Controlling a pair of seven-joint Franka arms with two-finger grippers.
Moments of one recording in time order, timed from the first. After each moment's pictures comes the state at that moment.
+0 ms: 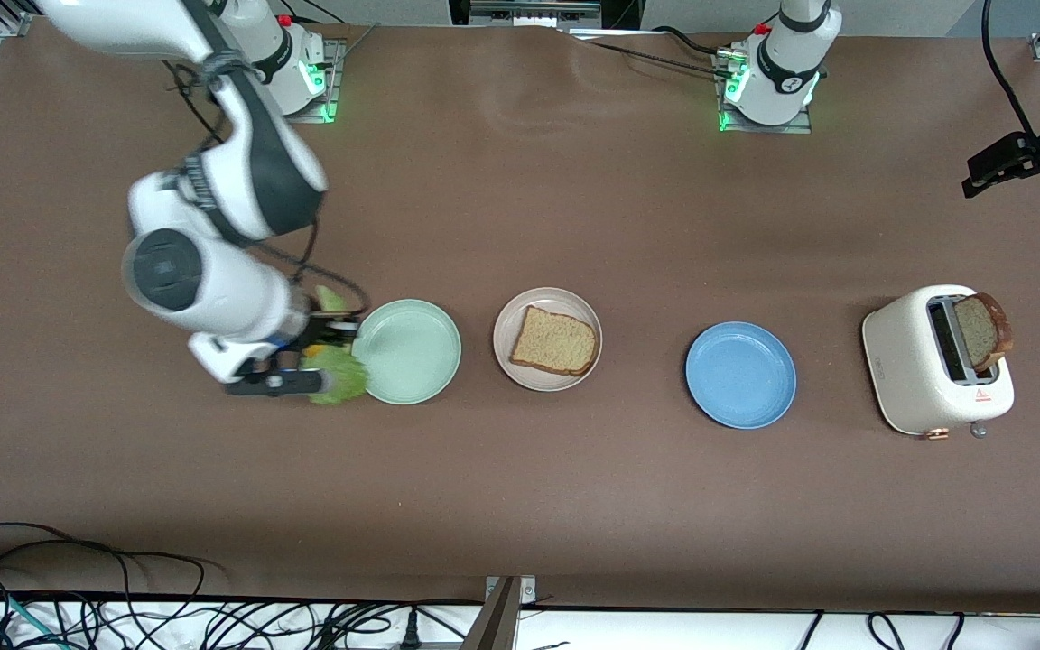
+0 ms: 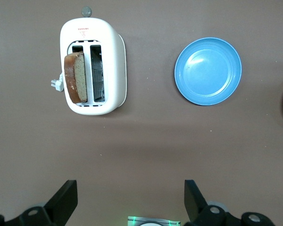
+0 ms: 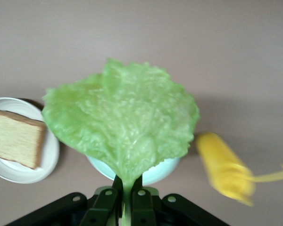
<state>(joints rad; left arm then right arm) -0.01 -0.09 0.09 -1.68 0.05 1.49 0.00 0.25 0.57 0.23 -1.37 -0.02 1.92 0.39</state>
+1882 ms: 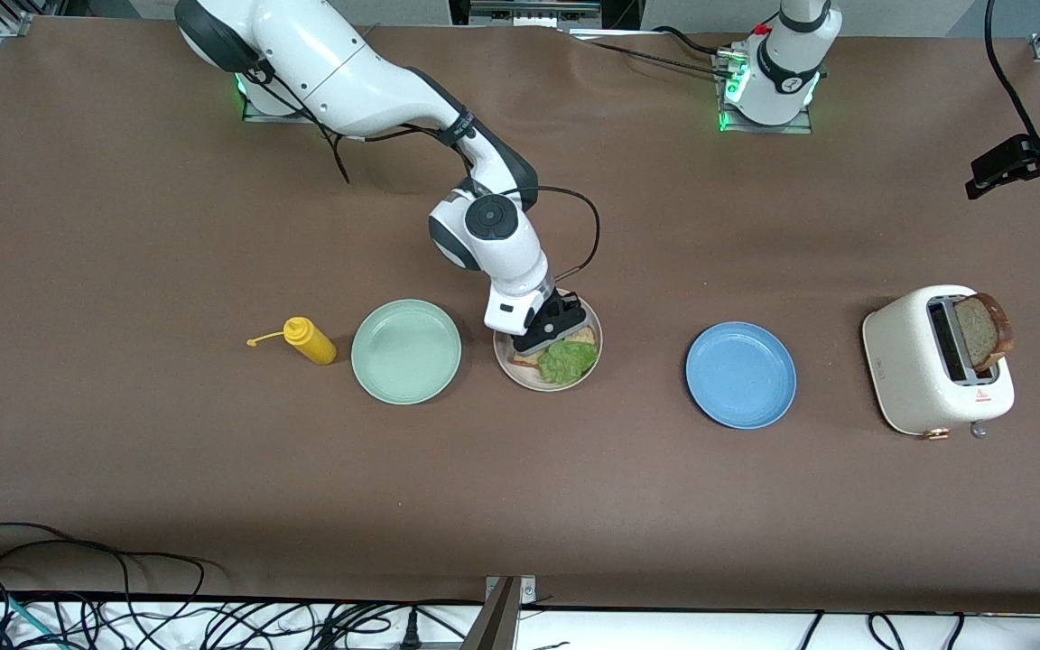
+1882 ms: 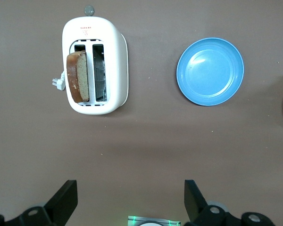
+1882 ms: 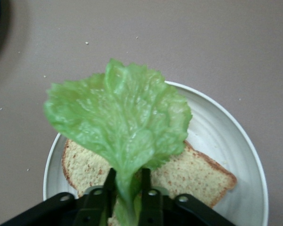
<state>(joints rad) -0.01 -0.08 0.09 -1.67 0.05 1.49 0.00 0.62 0.93 0.22 -1.36 -0.19 2.60 0.44</state>
